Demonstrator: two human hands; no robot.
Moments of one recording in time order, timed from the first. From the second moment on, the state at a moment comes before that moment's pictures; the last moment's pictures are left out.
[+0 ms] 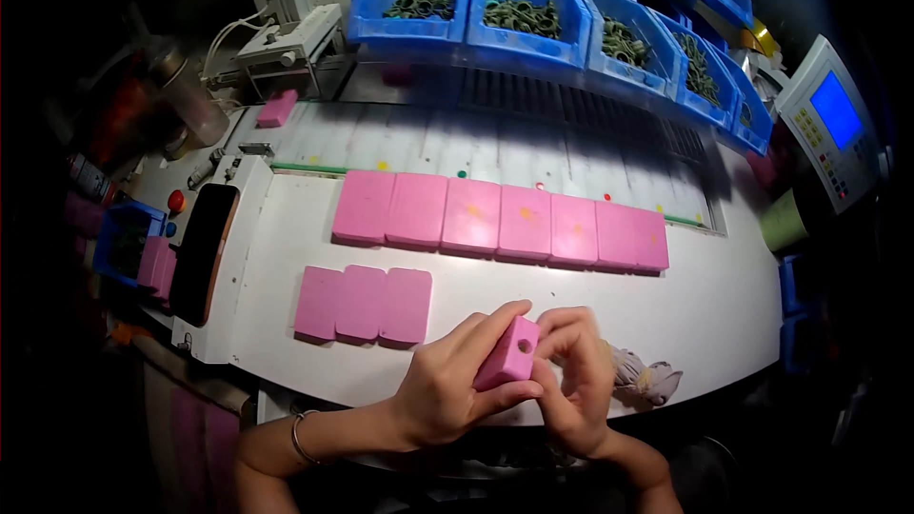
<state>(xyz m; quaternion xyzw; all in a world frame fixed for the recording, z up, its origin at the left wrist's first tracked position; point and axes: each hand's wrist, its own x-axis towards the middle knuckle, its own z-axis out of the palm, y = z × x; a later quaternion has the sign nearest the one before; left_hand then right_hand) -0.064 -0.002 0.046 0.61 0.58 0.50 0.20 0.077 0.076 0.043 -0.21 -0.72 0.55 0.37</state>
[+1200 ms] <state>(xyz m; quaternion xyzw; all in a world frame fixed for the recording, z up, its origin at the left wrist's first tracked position) -0.028 -0.002 0.038 0.19 0.45 0.61 0.63 0.087 0.076 0.026 -0.13 -0.87 0.16 0.44</state>
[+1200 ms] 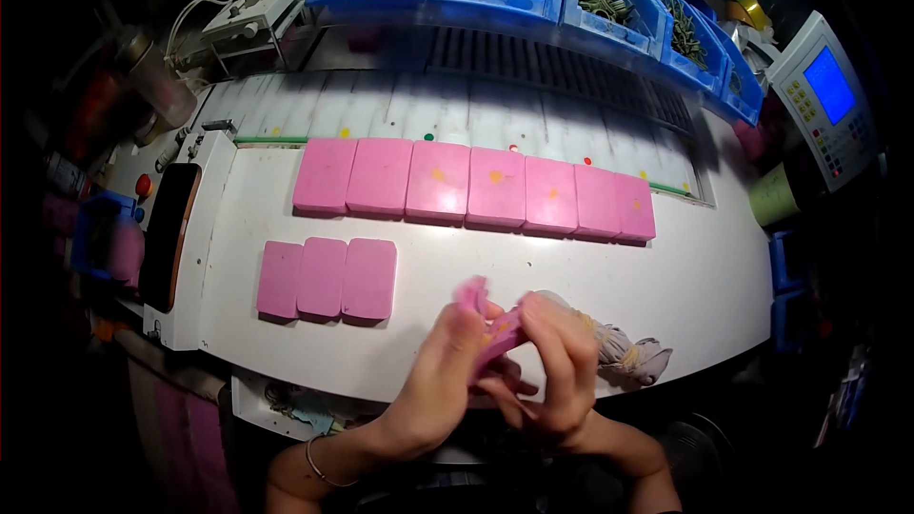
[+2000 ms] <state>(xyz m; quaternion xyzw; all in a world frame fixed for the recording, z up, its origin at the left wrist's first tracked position) -0.026 -0.004 0.035 0.31 0.48 0.64 0.50 0.085 0.075 0.047 -0.24 -0.77 0.46 0.38</state>
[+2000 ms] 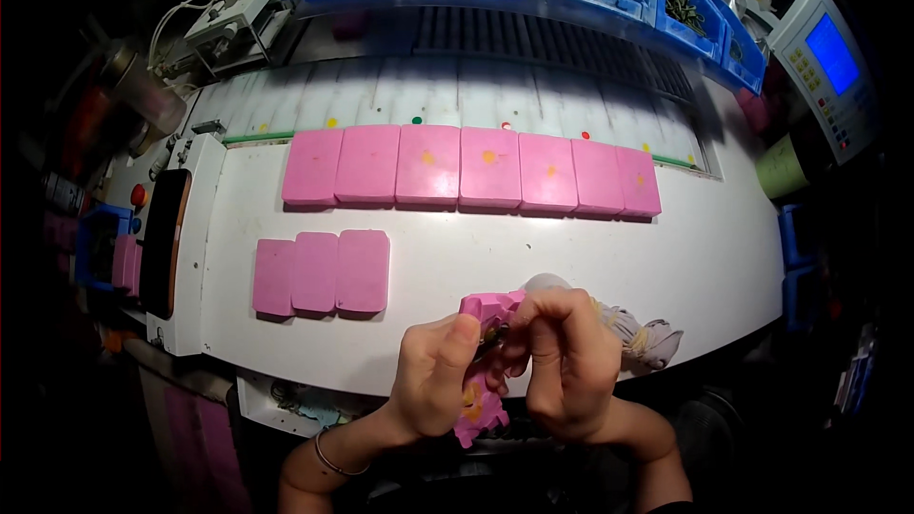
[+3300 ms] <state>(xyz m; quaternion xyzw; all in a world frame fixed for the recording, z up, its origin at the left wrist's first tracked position) -0.033 -0.019 0.036 0.36 0.46 0.64 0.51 0.114 0.071 0.049 -0.19 -0.79 0.43 0.40</state>
